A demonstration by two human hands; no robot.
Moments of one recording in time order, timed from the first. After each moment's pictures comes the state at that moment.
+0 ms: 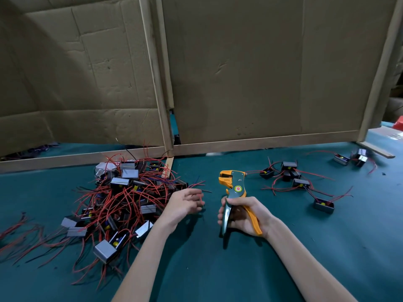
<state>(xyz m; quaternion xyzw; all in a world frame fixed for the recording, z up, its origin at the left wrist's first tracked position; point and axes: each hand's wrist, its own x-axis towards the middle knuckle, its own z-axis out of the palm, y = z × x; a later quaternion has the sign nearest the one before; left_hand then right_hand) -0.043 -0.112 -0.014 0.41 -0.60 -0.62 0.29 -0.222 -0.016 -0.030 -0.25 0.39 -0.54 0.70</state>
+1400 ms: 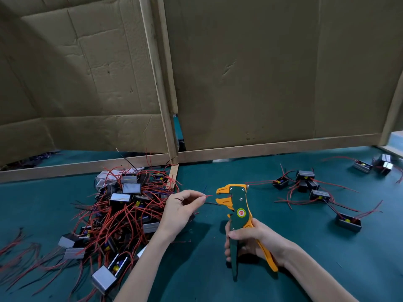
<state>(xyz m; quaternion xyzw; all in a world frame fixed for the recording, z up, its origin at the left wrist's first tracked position) -0.038 -0.142 -0.012 0.34 -0.69 -0.50 0.40 -0.214 -0.013 -0.025 -0.39 0.45 -0.46 0.65</state>
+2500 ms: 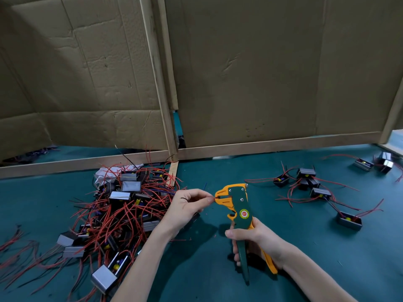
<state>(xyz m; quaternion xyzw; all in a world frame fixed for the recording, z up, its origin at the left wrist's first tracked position) -0.040 -0.142 -0.004 0.28 -0.69 -0.57 0.33 -0.200 -0.011 -0.026 -0.35 0.55 -0.47 0.60</state>
